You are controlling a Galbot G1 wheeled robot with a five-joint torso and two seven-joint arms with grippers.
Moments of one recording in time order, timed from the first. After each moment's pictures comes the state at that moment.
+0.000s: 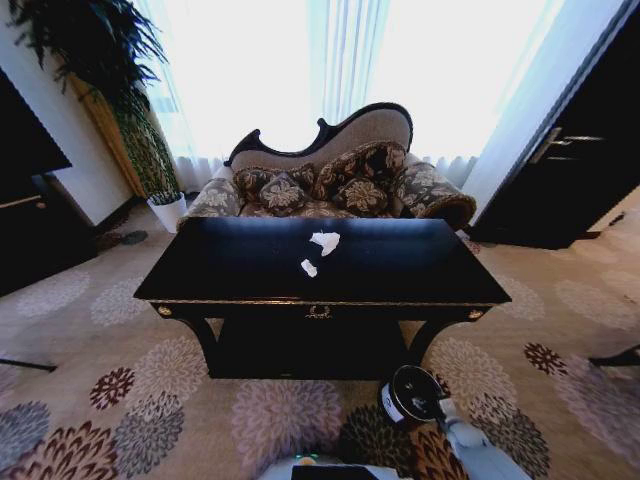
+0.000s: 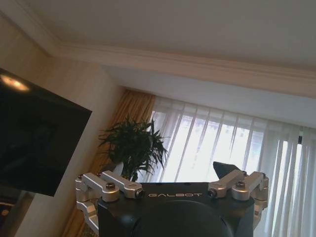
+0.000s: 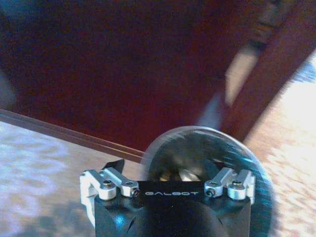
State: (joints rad) left arm 1.56 -1.05 -1.56 -2.42 -1.28 0.21 -0.27; right arm -1.24 1.08 0.31 0.92 0.26 0.15 -0.18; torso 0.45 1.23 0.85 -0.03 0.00
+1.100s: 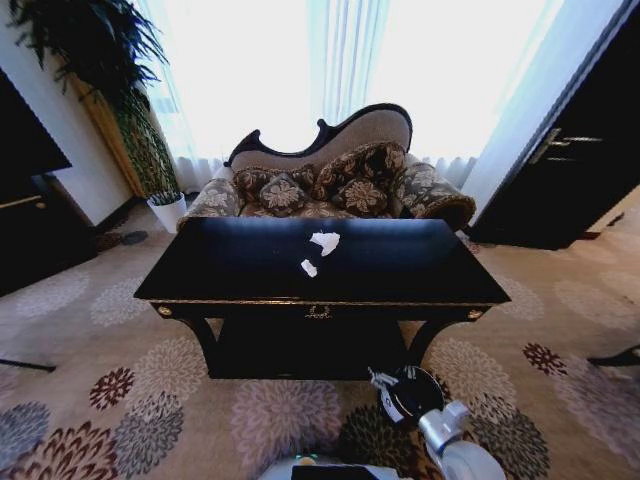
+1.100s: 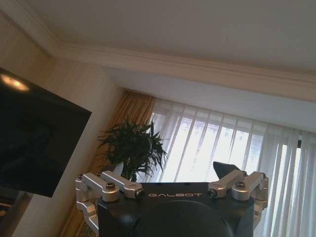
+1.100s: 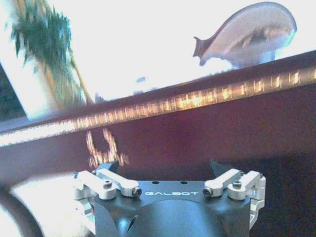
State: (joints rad) left arm 1.55 -1.04 -1.57 -2.41 -1.30 0.20 -0.26; right arm -1.77 1.15 0.56 2.04 0.60 0.10 -0.19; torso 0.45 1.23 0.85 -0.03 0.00
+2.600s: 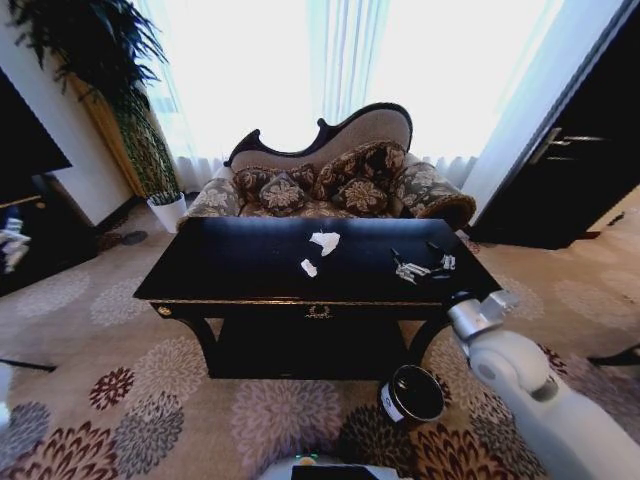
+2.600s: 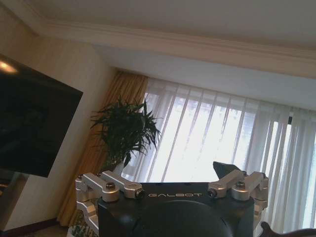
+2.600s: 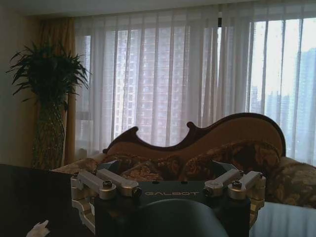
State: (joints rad) left arm 1.56 -1.08 -1.43 -2.43 -1.19 0.22 -0.25; right arm -1.20 0.70 0.54 2.16 0.81 -0.15 0.16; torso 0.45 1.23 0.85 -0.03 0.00
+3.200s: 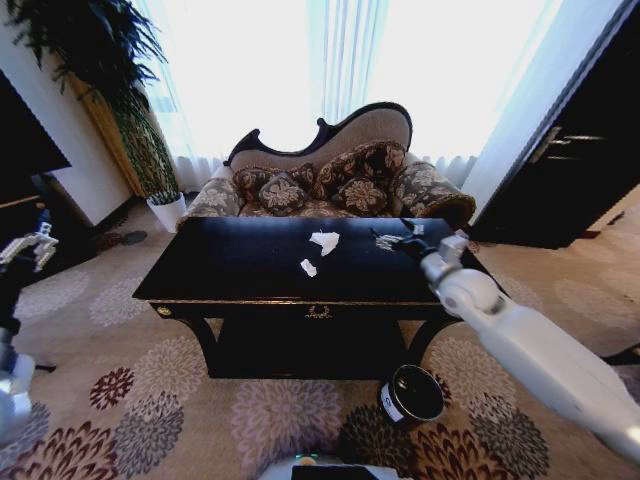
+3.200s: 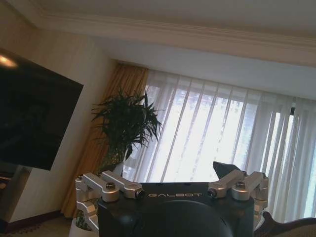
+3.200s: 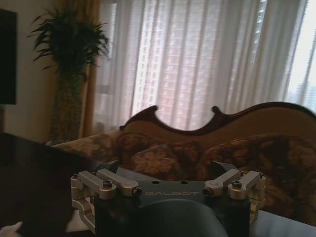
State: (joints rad) left arm 1.55 -1.07 -1.37 -2.43 -1.15 0.22 -0.27; right arm -0.51 0.64 -0.10 1.83 0.90 -0.18 0.18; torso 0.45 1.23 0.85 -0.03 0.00
